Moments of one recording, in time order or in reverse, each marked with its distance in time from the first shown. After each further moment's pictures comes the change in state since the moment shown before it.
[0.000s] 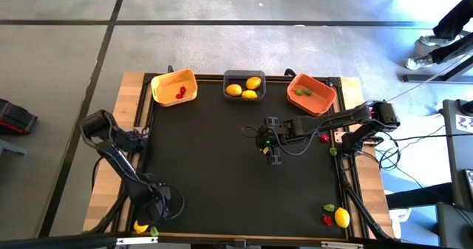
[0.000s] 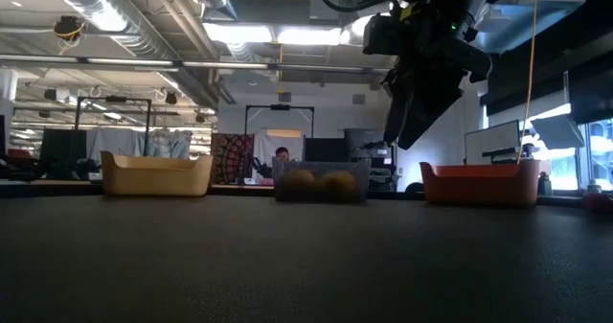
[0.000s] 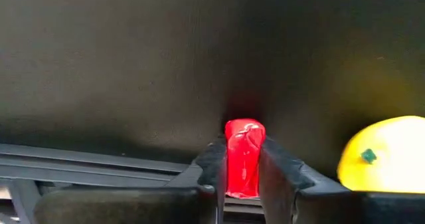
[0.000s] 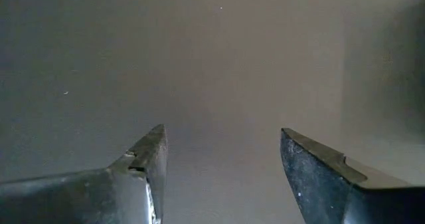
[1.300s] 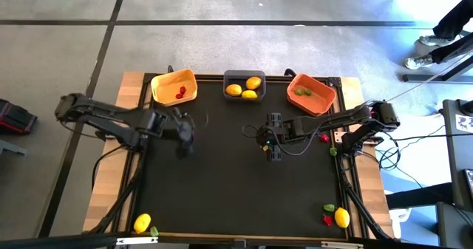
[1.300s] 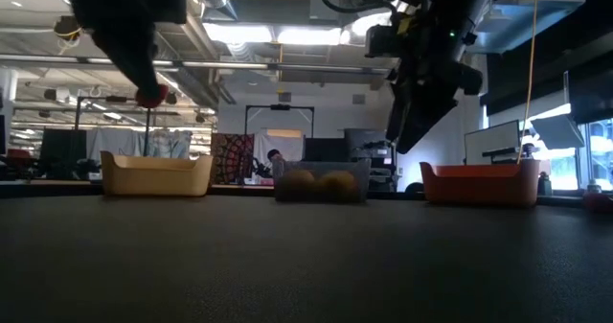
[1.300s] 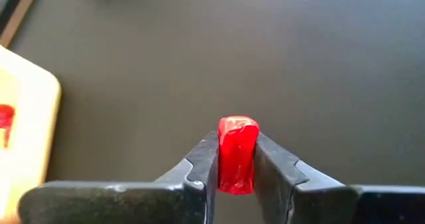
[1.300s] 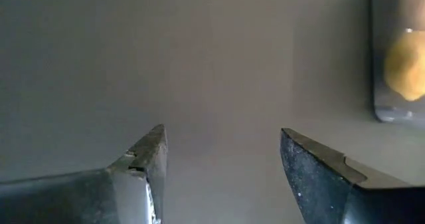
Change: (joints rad) left arm 0.833 -0.544 0.001 -0.048 -0.724 0.722; right arm -0.001 0.000 0.000 -0.035 0.157 0.004
